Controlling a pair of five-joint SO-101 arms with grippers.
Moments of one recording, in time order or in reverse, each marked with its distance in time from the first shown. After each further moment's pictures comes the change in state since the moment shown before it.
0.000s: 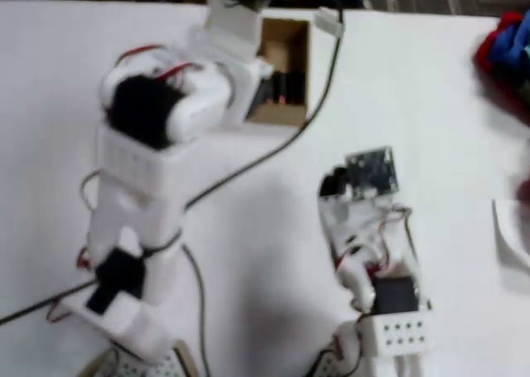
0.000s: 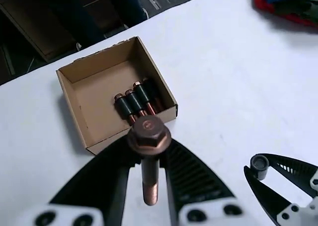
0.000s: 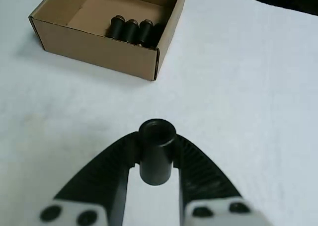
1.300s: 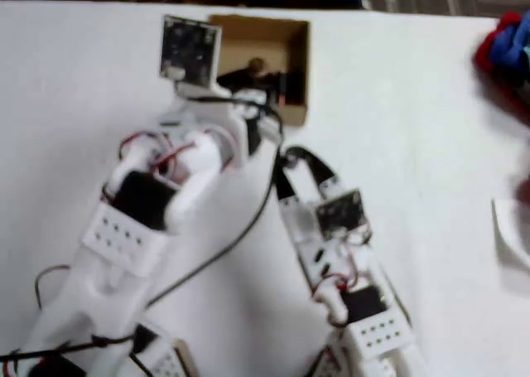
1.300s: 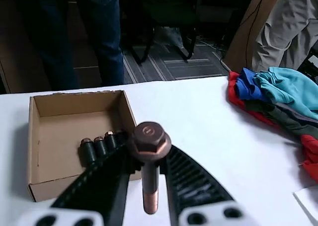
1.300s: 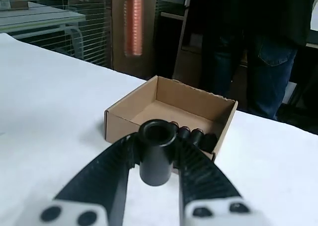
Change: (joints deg) left arm 1.3 -38.4 75.4 -56.4 17.3; right arm -13.7 -0.4 18.2 -44.6 0.0
